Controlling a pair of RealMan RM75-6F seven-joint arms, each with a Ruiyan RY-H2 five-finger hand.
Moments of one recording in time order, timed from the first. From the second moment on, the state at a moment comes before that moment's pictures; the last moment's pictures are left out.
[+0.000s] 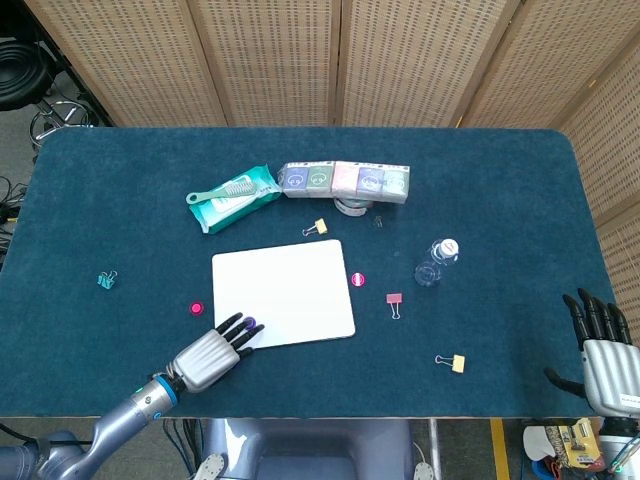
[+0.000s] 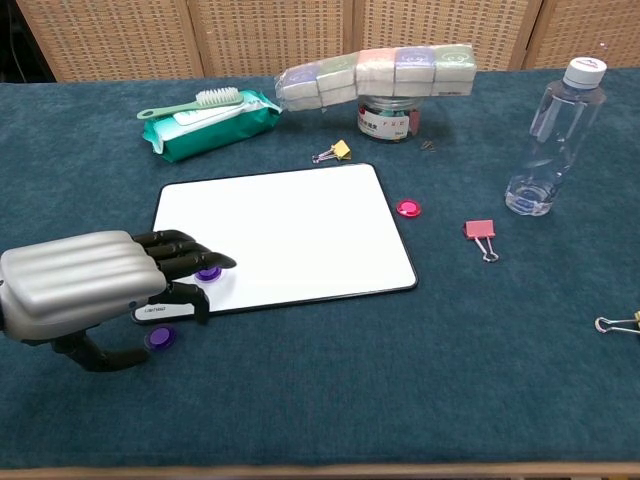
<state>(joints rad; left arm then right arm) -0.60 -1.45 0.13 -1.60 1.59 0.95 0.46 0.02 -1.07 0.07 -1.76 -1.45 1.51 -0.17</state>
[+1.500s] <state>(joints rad) -0.58 -1.46 0.11 -1.58 1.57 0.97 0.49 0.02 -1.07 0.07 -1.76 -1.45 1.51 -0.17</state>
